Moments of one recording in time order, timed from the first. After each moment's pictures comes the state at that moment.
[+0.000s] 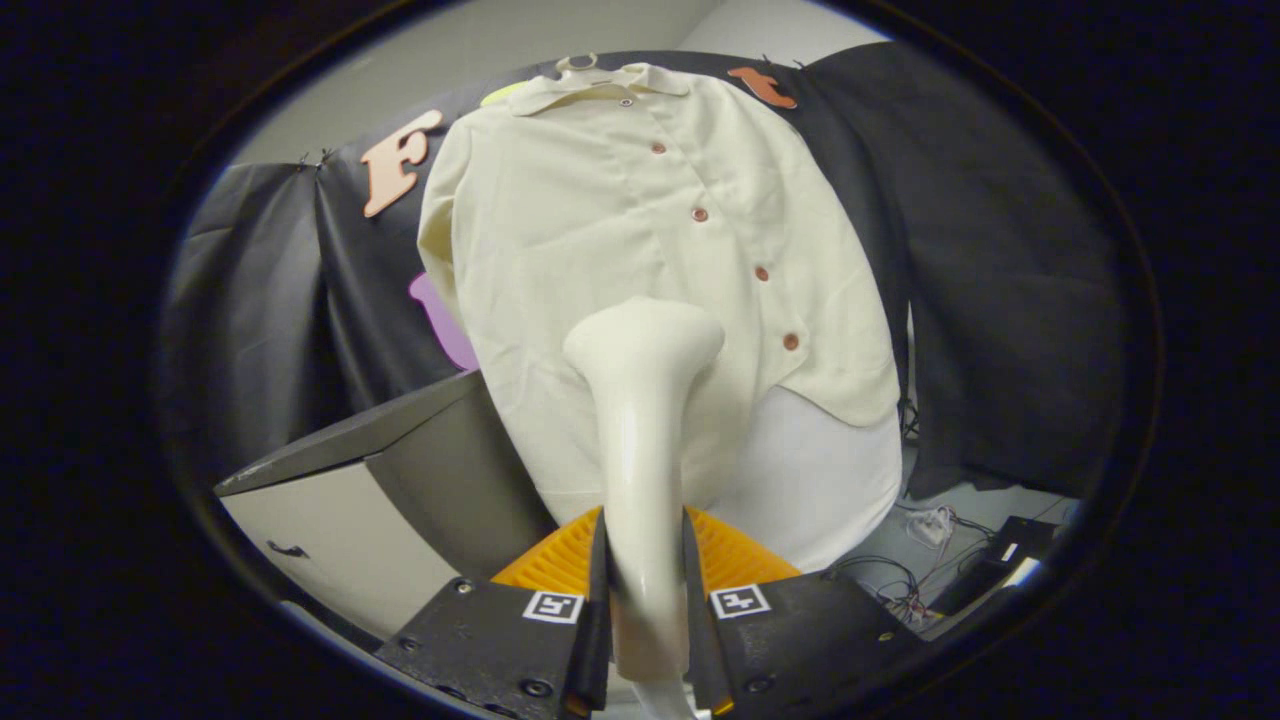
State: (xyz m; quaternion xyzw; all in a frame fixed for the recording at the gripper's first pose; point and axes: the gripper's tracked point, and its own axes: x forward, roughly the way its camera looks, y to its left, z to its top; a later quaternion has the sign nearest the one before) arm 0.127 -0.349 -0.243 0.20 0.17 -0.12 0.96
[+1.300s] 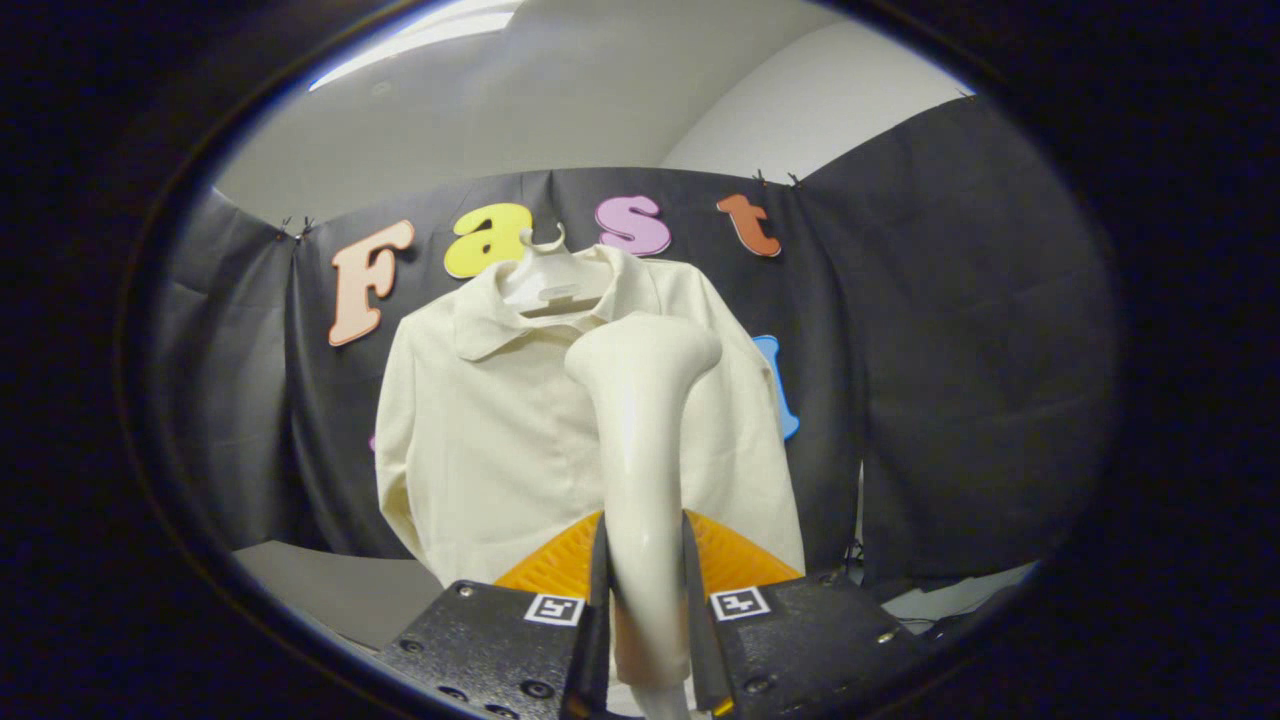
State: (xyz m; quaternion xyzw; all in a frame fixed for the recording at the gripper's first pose) arm 0.172 -0.510 -0.025 0.14 0.01 -0.22 0.97
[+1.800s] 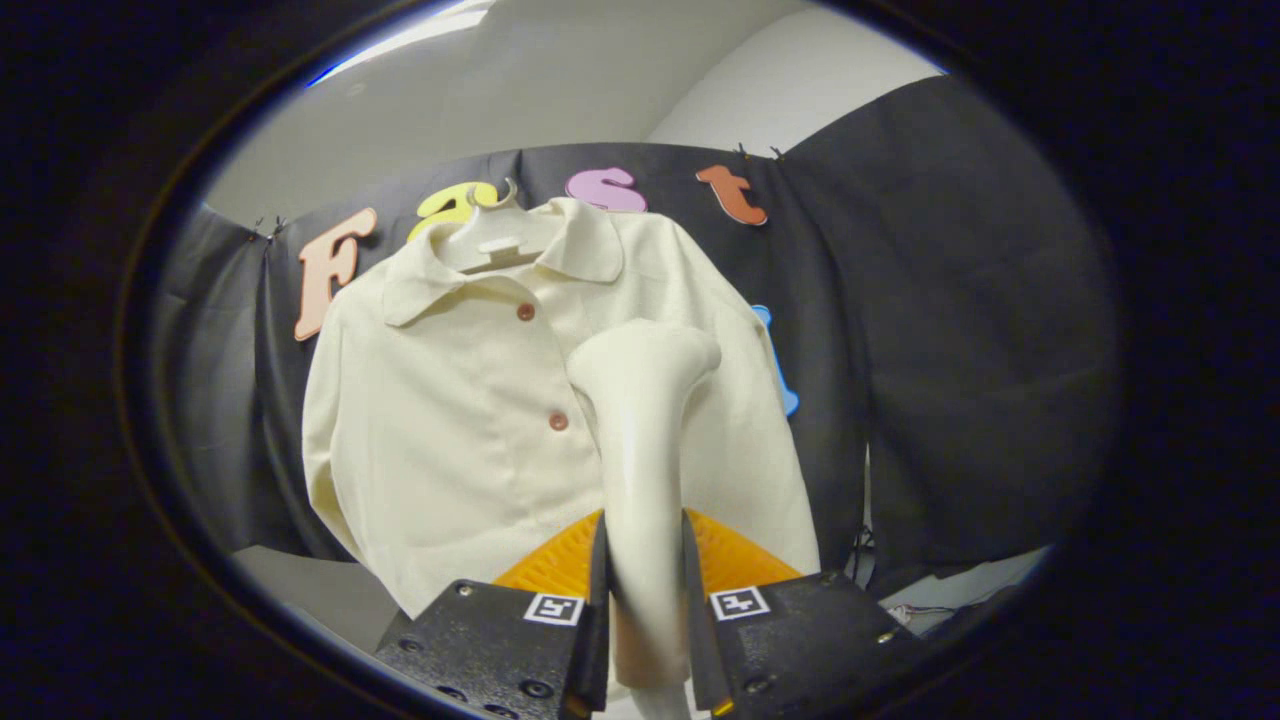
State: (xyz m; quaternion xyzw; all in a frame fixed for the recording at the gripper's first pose) arm 0.223 -0.537 -0.083 0.17 0.02 -0.22 0.96
